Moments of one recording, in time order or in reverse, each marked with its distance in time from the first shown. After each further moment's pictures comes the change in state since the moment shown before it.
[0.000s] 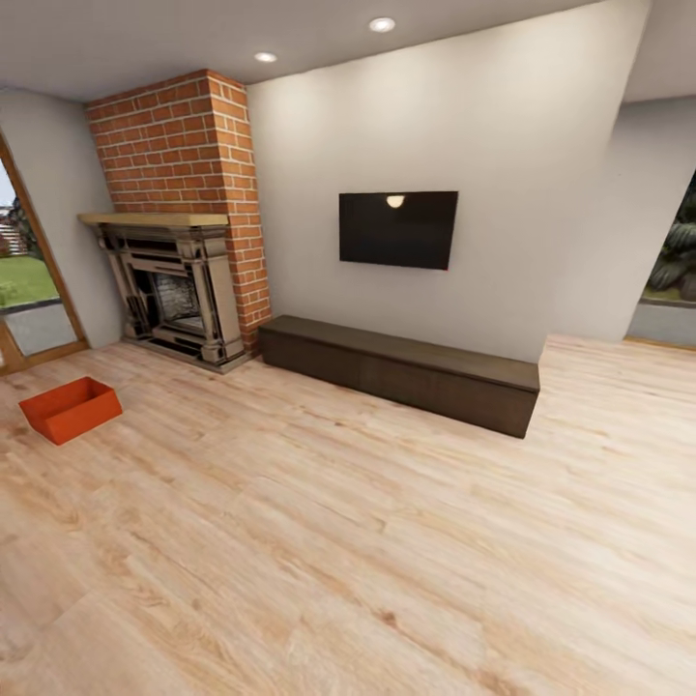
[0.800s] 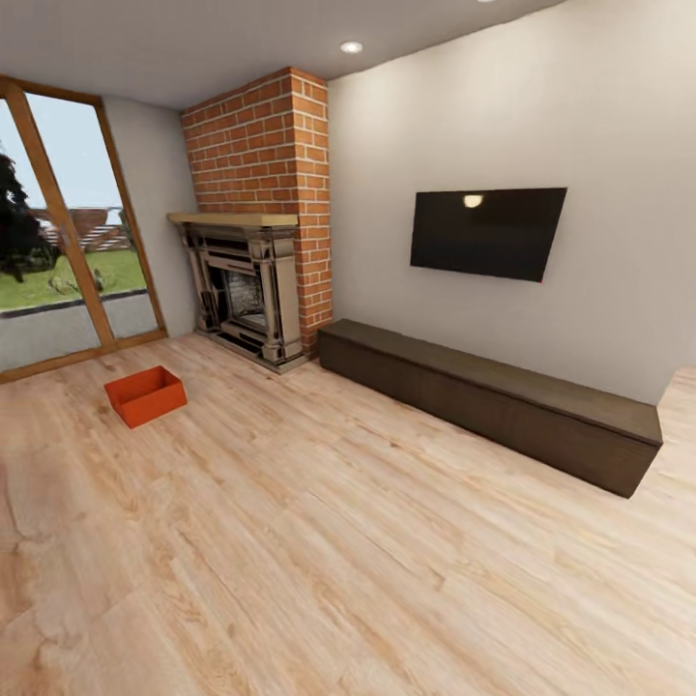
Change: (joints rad) left arm 0.000 0.000 0.000 0.000 0.000 0.000 0.000; right arm 0.000 0.000 0.000 0.000 0.000 0.000 0.000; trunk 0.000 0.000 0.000
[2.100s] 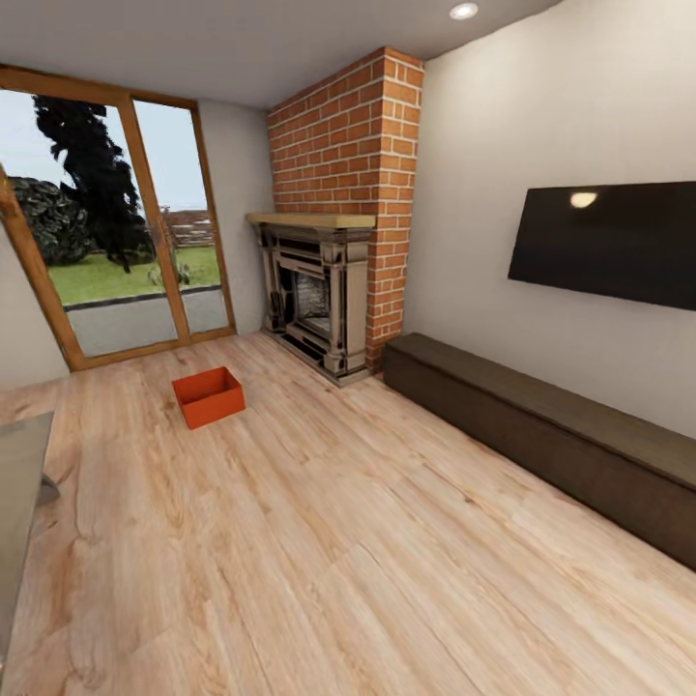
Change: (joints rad) left arm 0.000 0.000 0.000 0.000 0.000 0.000 0.000; right arm 0.000 0.000 0.000 0.000 0.000 0.000 0.000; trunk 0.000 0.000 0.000
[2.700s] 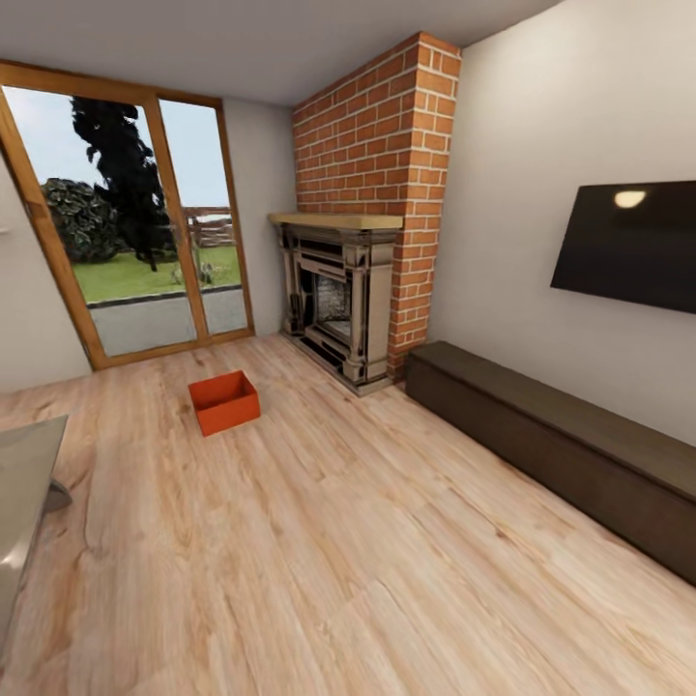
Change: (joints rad) left arm 0.000 0.000 0.000 0.000 0.000 0.000 0.000; right arm 0.000 0.000 0.000 0.000 0.000 0.000 0.000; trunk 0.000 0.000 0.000
